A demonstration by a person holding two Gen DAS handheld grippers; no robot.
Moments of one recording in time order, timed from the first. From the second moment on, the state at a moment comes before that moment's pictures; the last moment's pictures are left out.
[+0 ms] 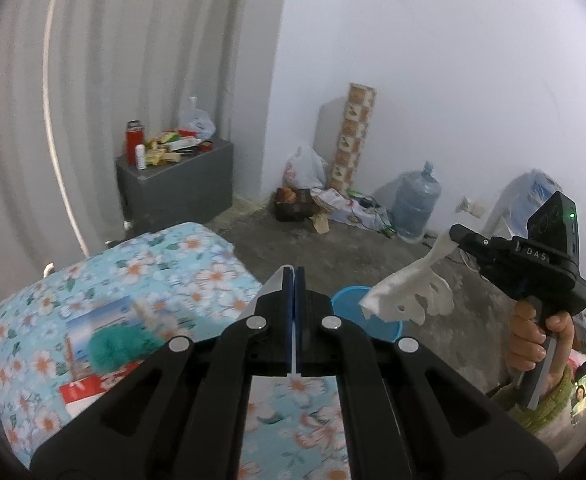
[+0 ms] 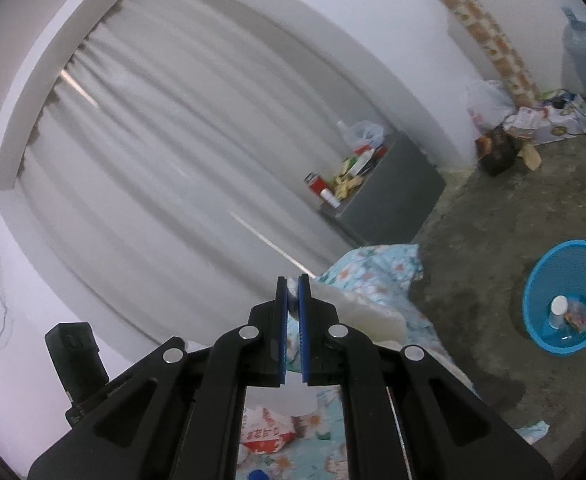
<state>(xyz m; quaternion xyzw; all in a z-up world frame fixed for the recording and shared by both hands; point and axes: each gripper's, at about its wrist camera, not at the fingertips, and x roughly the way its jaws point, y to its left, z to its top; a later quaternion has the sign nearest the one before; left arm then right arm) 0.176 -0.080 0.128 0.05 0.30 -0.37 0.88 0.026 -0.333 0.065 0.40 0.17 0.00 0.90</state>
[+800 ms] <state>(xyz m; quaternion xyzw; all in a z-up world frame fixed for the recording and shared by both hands) 0.222 -0.406 -0.020 0.17 0.41 -0.53 0.72 0.034 -0.535 -0.056 0.44 0.28 -0.17 0.84</state>
